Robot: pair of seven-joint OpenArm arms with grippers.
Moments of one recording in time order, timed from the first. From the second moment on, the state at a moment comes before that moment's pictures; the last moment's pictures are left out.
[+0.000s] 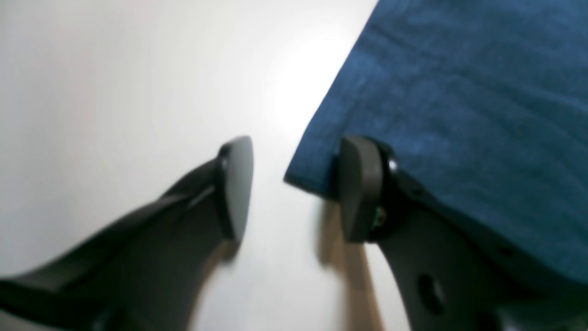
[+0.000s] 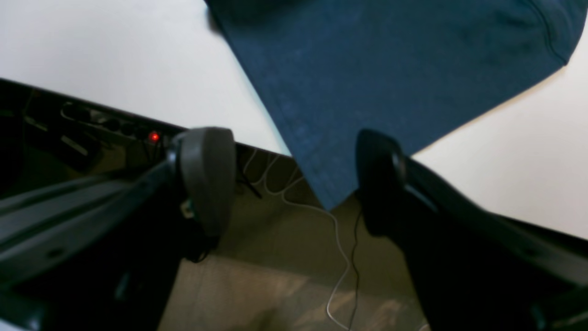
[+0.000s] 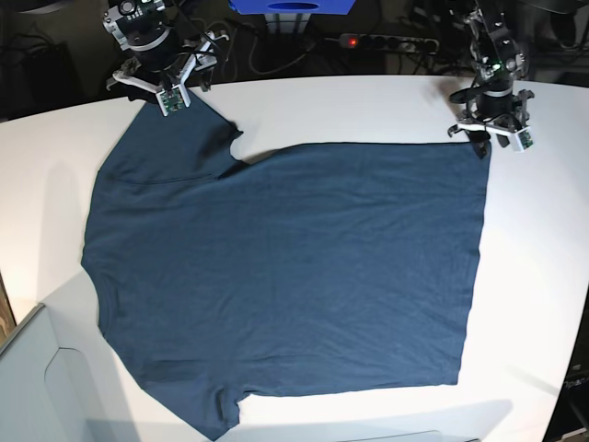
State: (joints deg) left arm 26.5 -6.5 -30.0 91.9 -18.7 -5.6 20.0; right arm -45.4 2.0 2.3 124.6 -5.8 19.1 -43.1
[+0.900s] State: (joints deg) left arm 25.9 -6.6 -27.3 90.6 -18.7 -5.5 18.0; right arm -44.7 2.0 2.4 124.6 -5.8 19.2 -43.3
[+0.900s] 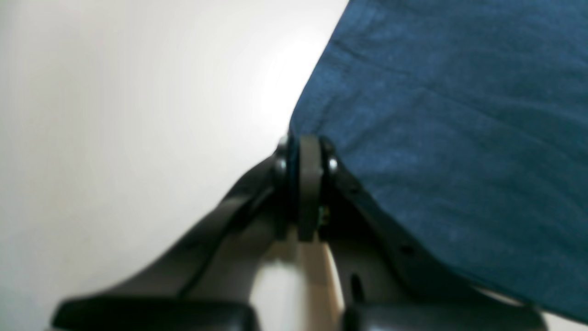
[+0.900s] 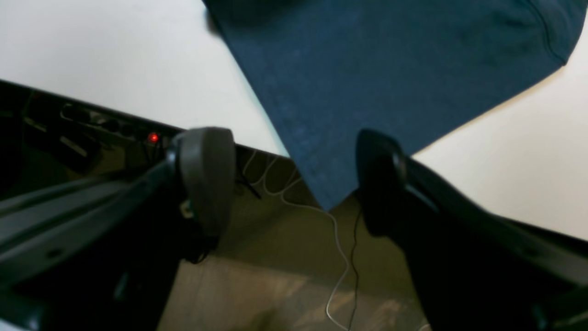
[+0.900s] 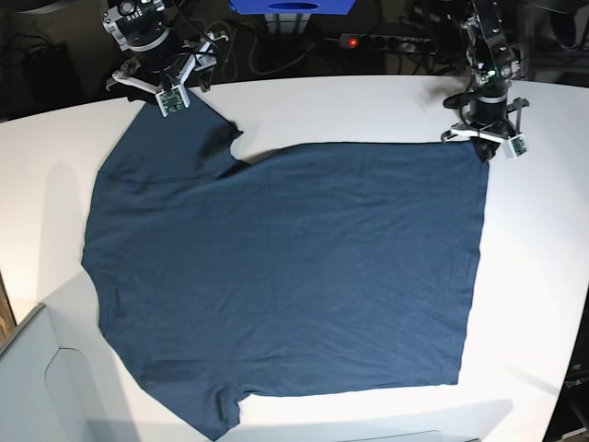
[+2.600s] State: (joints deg) left arm 28.7 -6.7 -27.3 94.4 -18.6 -5.5 20.8; right arm -31.8 0.9 22.9 110.9 -5.8 31.1 -43.5
